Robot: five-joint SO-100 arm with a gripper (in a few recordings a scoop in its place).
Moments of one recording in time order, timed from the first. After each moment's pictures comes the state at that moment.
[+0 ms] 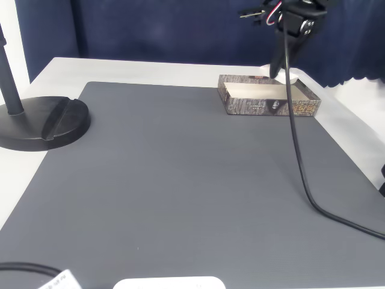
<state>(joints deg) 70.5 65.0 57.5 93.5 17.6</state>
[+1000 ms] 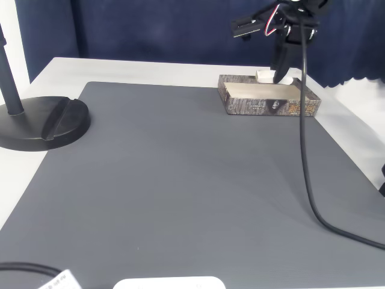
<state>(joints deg) 72.2 59.3 51.4 92.5 69.8</state>
